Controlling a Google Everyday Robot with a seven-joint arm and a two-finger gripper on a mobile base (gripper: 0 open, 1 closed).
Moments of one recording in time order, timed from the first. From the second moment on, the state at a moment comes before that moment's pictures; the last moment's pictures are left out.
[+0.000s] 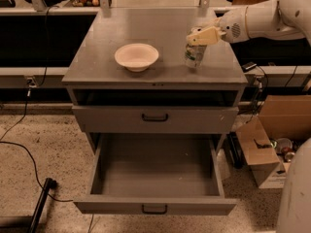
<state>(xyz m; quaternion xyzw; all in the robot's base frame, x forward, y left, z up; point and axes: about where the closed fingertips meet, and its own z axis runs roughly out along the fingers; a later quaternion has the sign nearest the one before) 0.733 -0.140 0.937 -0.42 0.73 0.27 0.47</state>
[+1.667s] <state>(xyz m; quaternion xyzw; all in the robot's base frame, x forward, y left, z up) 0.732 -0.134 0.951 -0.42 0.71 0.28 0.49</state>
